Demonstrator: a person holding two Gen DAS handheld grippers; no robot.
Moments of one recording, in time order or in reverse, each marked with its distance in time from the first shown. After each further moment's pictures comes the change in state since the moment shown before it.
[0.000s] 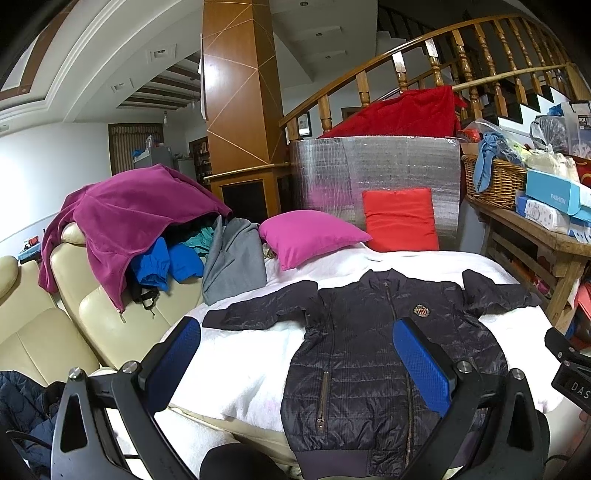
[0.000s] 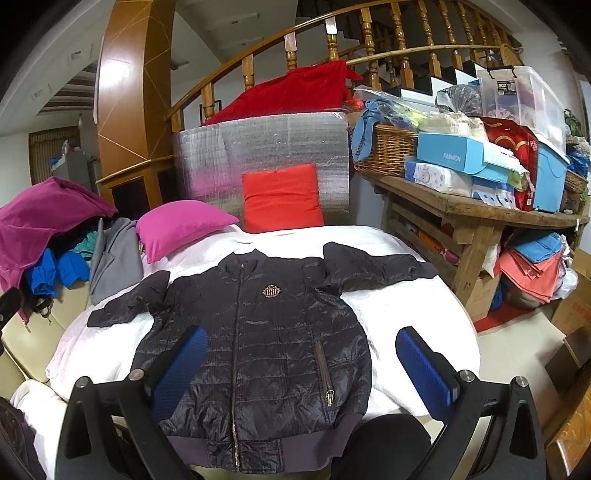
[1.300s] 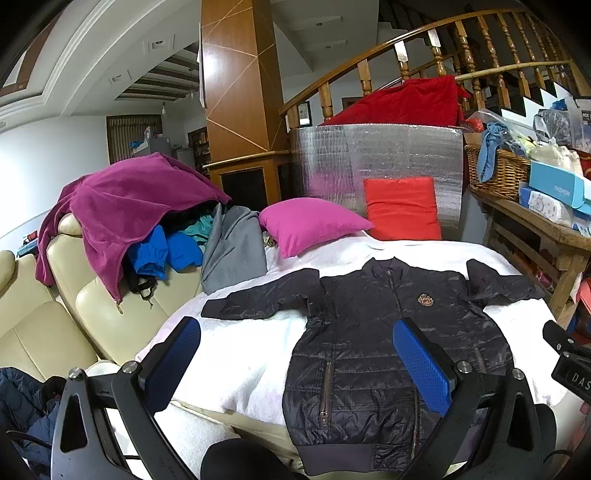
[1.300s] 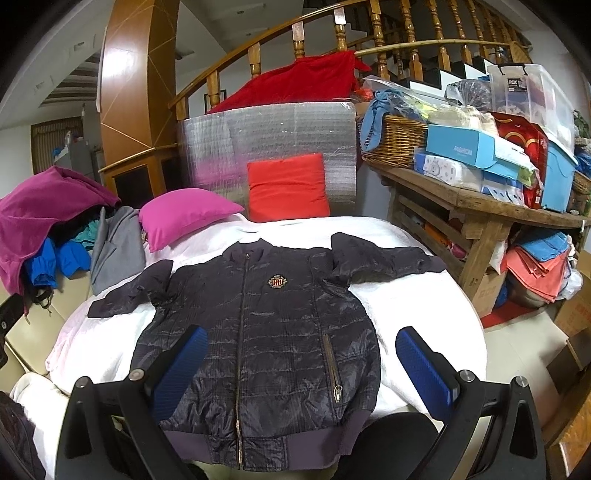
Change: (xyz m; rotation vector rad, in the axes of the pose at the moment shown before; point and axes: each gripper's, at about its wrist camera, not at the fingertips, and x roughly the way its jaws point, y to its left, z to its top) left arm 0.019 0.004 -0.010 -0.001 0.044 0.001; right arm 0.019 0.011 -0.001 -0.019 0.039 0.013
